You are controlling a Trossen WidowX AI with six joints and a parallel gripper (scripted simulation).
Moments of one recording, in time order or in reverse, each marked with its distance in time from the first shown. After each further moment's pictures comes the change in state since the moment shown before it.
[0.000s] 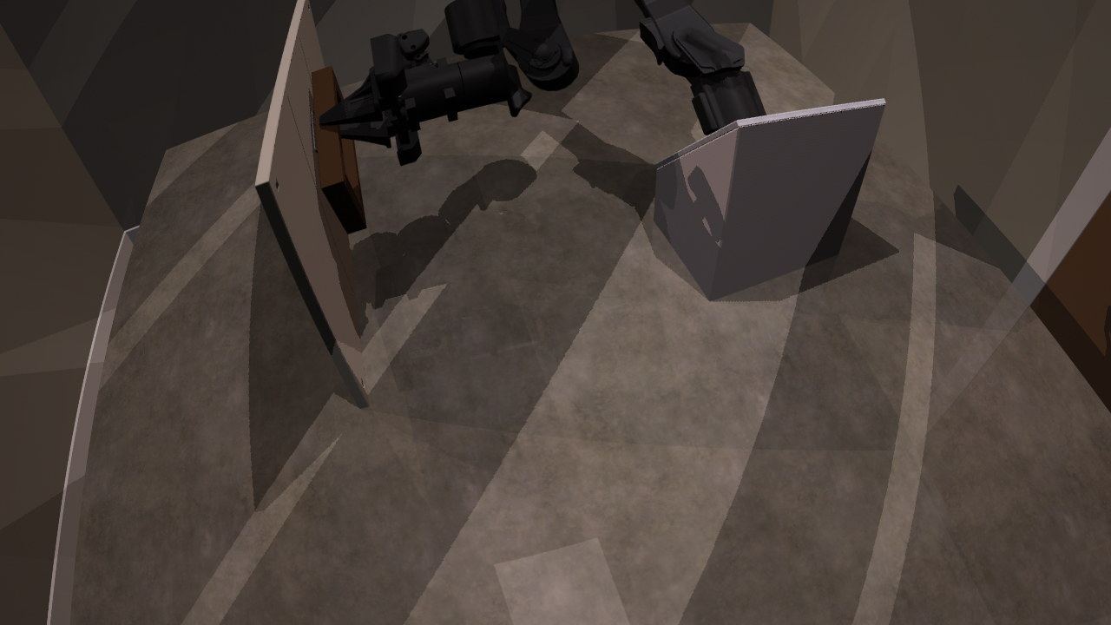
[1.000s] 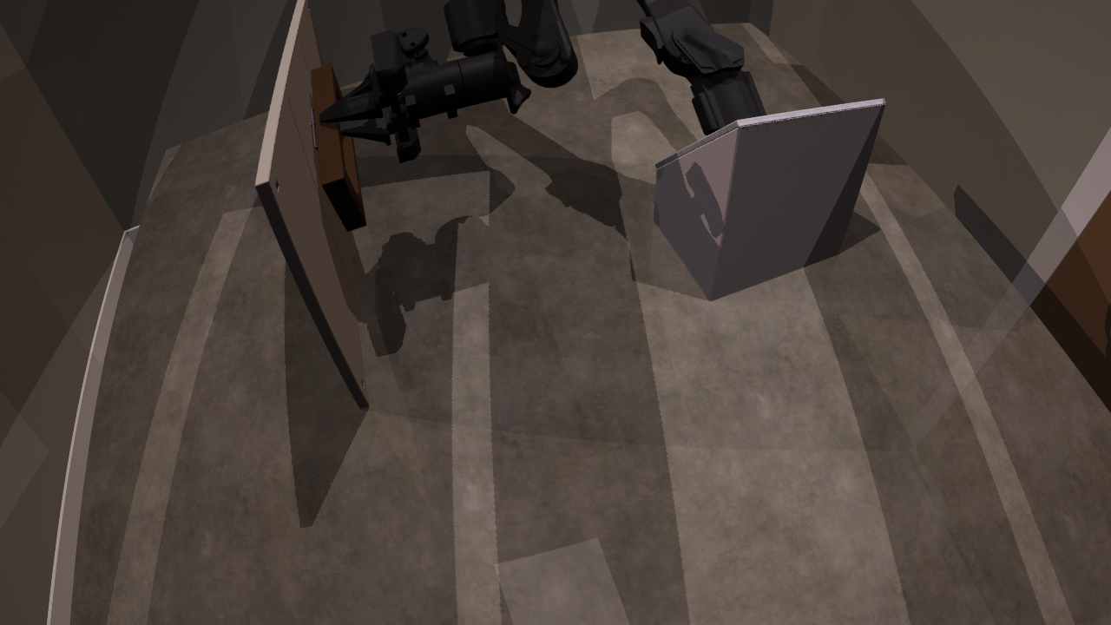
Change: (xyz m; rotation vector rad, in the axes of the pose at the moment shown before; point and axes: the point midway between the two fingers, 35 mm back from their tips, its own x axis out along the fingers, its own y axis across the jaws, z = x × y) arm 0.000 0.001 0.004 0.001 0.007 0.007
